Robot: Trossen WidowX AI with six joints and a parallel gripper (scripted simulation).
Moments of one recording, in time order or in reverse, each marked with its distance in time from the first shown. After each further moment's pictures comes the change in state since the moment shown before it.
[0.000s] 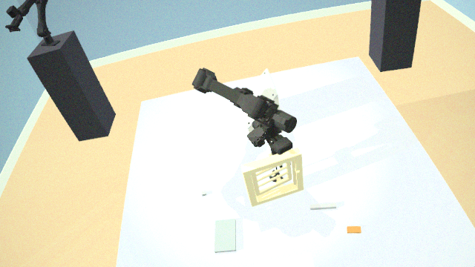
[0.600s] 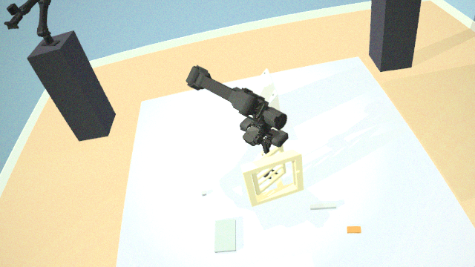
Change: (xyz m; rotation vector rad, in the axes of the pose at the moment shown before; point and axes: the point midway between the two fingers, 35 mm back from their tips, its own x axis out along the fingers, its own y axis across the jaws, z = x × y) arm 0.000 -0.033 0.014 -0.354 0.000 -0.001
